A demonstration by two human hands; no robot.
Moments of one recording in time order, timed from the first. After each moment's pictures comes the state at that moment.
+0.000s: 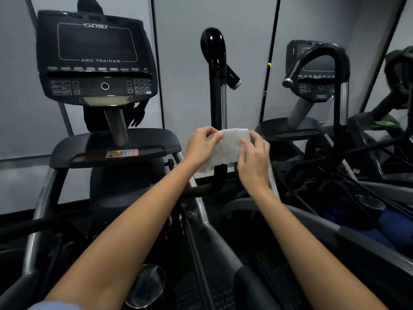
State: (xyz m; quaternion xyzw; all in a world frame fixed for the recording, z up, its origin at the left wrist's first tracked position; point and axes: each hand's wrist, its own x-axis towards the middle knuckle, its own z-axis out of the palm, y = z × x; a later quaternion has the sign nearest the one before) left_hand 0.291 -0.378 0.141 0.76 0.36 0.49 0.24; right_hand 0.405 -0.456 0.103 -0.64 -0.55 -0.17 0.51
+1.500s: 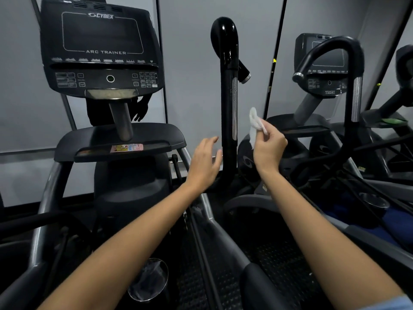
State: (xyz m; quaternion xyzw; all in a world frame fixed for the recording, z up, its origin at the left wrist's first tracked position) left_hand 0.270 -0.387 0.083 0.80 0.35 0.47 0.12; right_hand 0.403 -0.437 0.127 -0.55 -0.44 -0.09 0.71
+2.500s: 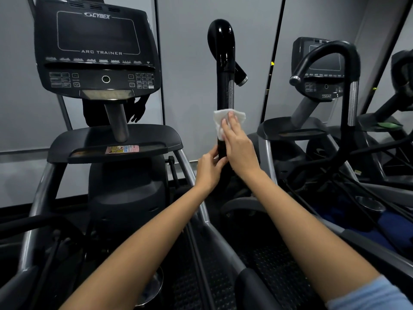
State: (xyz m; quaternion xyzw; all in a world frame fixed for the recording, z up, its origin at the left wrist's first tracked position) left_hand 0.303 -0.375 0.071 0.71 0.30 0.52 0.37; right_hand 0.394 -0.399 0.116 -0.58 -0.67 -0.22 0.41
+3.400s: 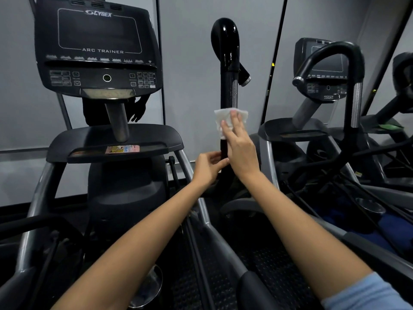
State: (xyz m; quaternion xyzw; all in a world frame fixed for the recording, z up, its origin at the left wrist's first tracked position) left_hand 0.296 -0.363 0.076 0.66 0.34 0.49 0.45; right_hand 0.393 -0.387 0.107 -0.57 -0.65 -0.27 0.43
